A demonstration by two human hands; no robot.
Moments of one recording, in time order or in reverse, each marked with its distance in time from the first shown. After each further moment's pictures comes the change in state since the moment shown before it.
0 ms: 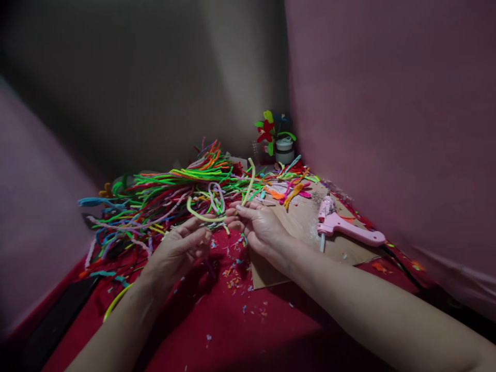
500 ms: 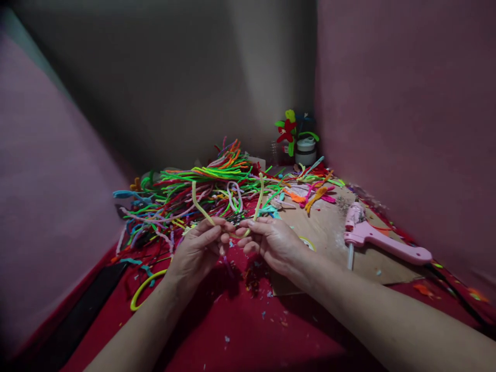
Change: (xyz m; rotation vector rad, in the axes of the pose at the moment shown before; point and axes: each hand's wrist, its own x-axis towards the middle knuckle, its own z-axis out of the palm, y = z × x) left_hand -0.005 -0.002 0.009 -0.186 0.047 0.123; right_hand -0.005 0.019 -0.009 -0.081 -0.143 0.209
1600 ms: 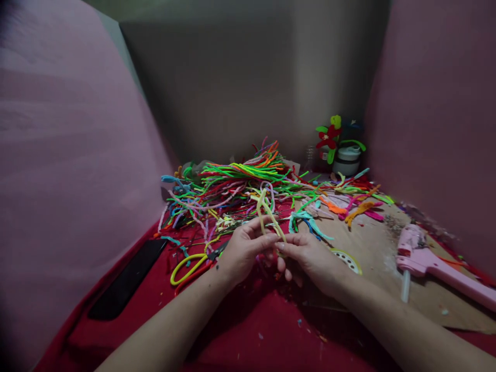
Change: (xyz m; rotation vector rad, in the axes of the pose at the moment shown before) left_hand -0.008 -0.016 0.000 0.176 -0.129 0.014; right_hand -0.014 0.011 0.002 -0.603 -0.091 0.157
